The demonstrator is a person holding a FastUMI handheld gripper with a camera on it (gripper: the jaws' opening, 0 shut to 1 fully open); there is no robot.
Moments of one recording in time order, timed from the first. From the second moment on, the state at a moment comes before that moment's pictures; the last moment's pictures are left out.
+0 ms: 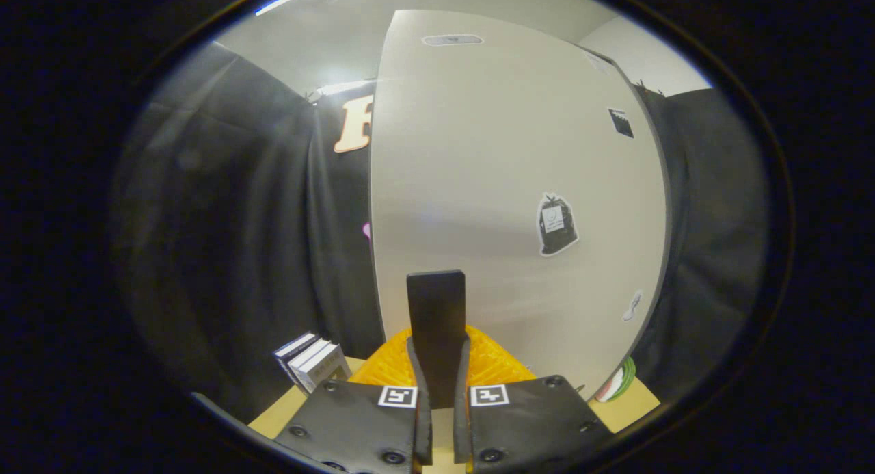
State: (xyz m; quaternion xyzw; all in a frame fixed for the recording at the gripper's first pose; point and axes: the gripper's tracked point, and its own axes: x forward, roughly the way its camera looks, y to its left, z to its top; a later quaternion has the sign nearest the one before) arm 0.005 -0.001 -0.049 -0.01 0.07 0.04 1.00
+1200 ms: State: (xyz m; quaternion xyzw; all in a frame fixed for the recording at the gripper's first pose) arm -0.143 -0.175 -0.022 -0.02 0.08 0.03 1.00
